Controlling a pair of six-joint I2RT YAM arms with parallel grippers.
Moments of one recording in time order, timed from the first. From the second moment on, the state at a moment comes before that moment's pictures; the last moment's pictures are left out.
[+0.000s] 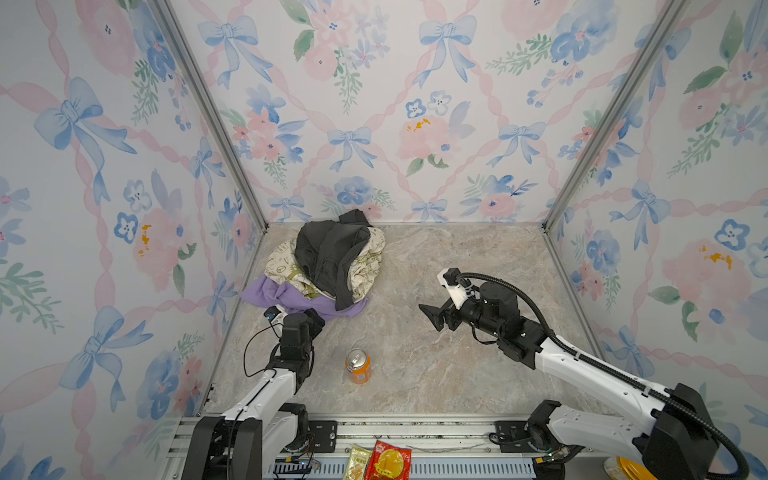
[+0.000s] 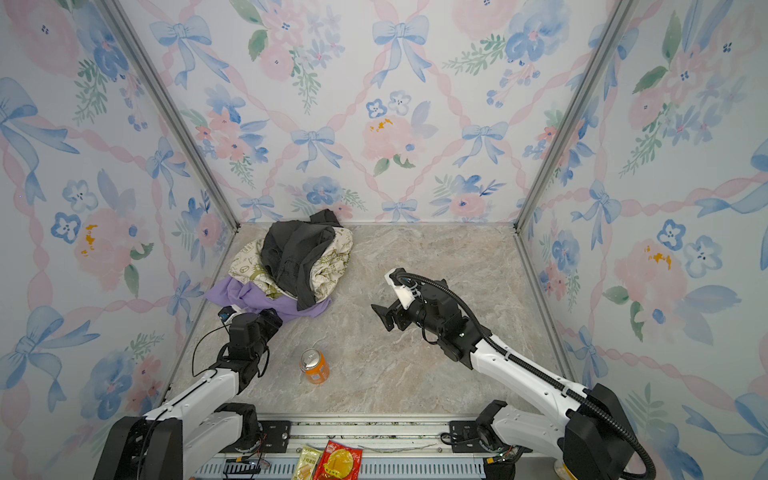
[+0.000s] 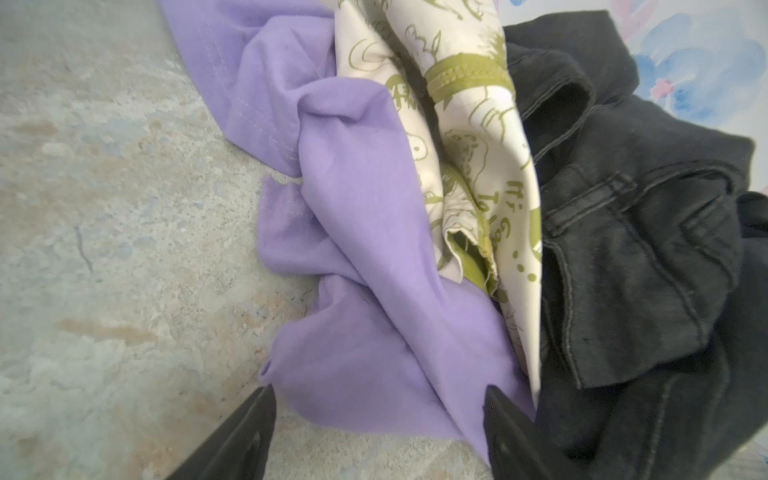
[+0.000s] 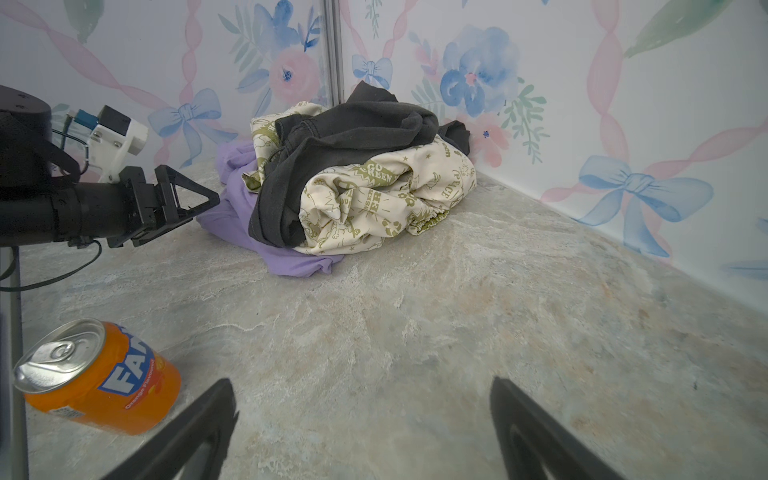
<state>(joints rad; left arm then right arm) -0.06 1.06 0.21 0.26 -0.24 -0.84 0.70 1.13 0.73 0.06 -0.12 -0.05</state>
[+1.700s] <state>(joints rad) -0.04 1.05 0.47 0.35 -0.17 -0.80 0.70 1.10 0.70 0.09 -0.12 -0.06</state>
